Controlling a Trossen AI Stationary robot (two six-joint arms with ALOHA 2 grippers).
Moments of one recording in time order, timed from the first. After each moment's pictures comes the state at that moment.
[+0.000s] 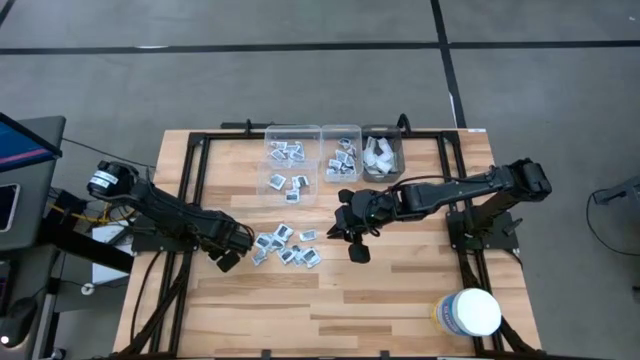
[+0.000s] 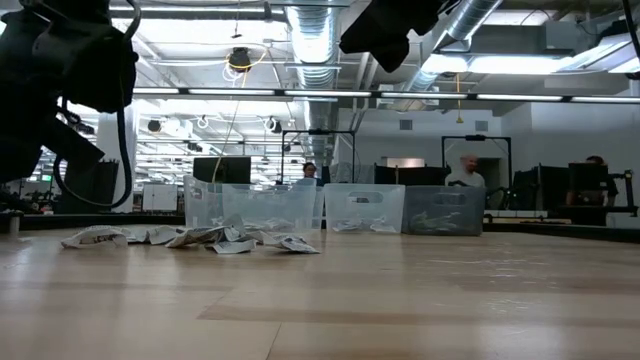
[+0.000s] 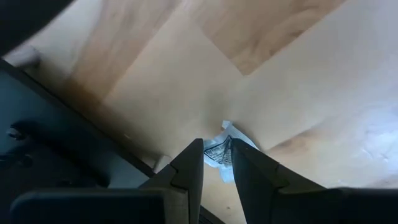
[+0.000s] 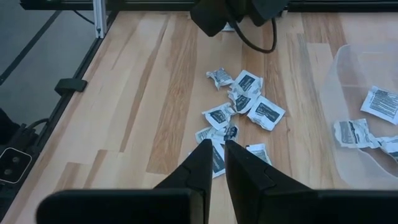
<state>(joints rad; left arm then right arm) -0.34 1.23 0.59 -1.05 0.09 -1.03 0.15 1.51 1.14 -0.26 -0.05 0.05</state>
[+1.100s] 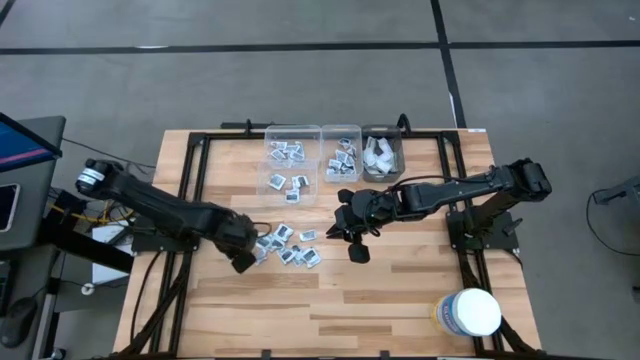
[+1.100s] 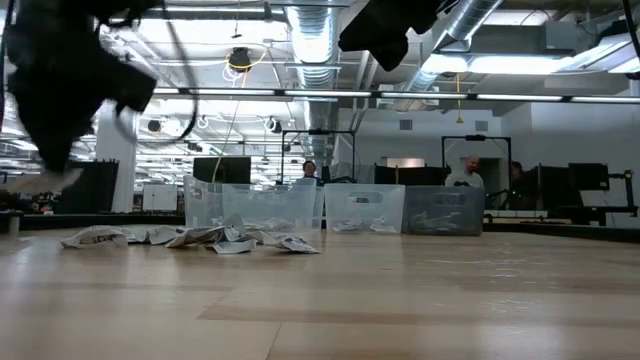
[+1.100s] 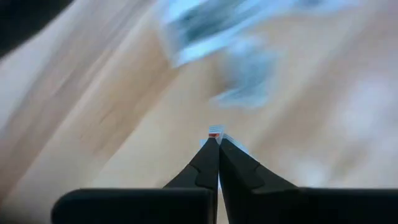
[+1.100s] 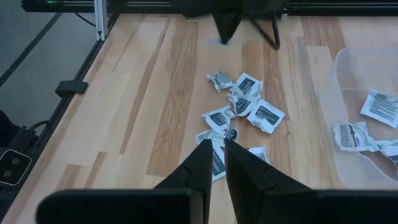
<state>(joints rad) -0.34 1.08 0.71 -0.85 0.01 -0.97 0.15 1.51 1.14 -0.25 -0.05 0.05</state>
